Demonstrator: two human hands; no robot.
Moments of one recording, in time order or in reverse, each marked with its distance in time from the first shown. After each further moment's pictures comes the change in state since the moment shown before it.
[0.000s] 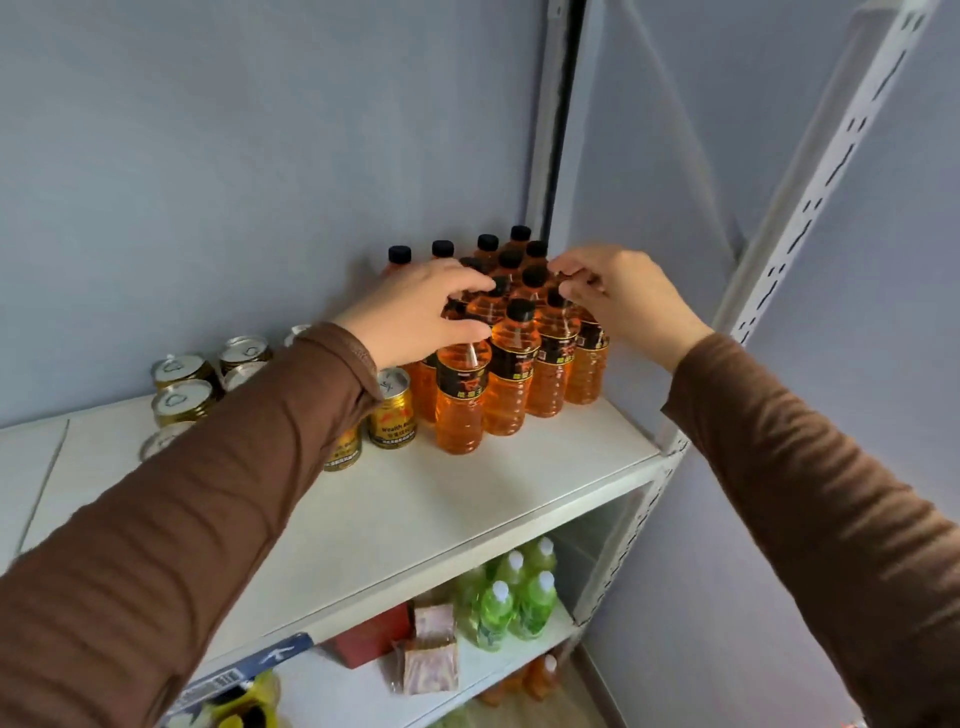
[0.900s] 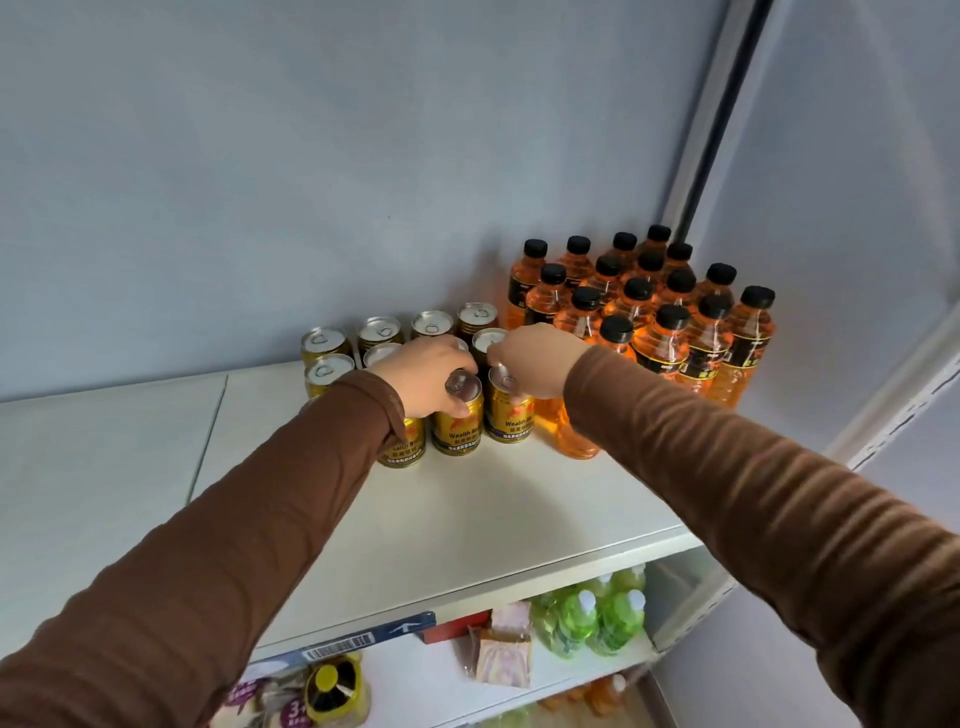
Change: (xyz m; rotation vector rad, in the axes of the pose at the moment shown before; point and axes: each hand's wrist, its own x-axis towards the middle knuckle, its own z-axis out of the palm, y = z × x) left_hand -0.087 -0.113 -0.010 0.322 -0.284 -0.264; right_hand 0.056 -0.154 0.152 -0.458 -0.664 -0.324
